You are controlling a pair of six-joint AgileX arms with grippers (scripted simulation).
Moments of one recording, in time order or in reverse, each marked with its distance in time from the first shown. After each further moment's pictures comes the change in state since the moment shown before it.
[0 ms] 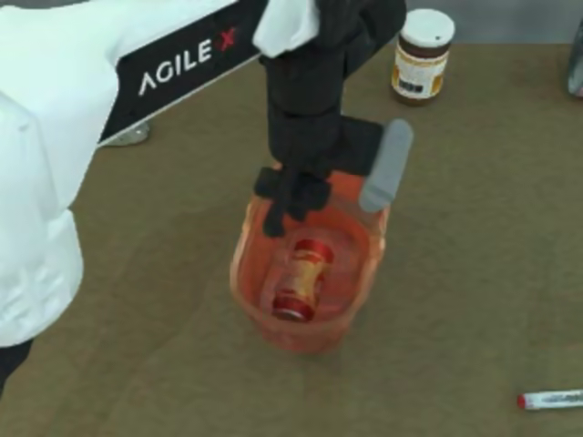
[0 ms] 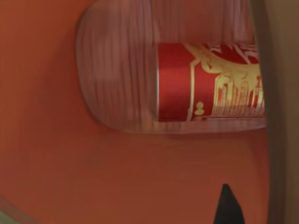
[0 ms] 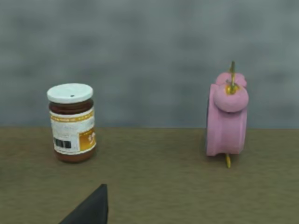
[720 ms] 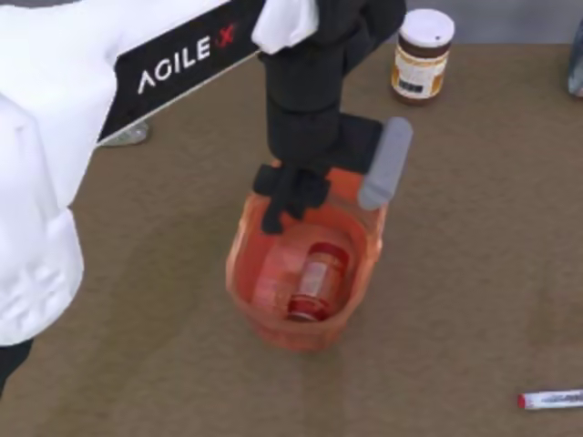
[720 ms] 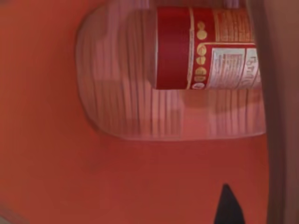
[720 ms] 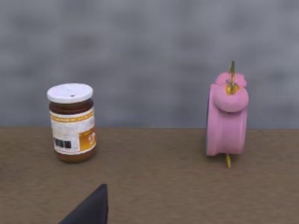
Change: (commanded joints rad) left arm 0.005 0.001 0.016 -0.017 -0.001 0.006; right arm 0.000 0.000 0.000 0.000 0.000 0.000
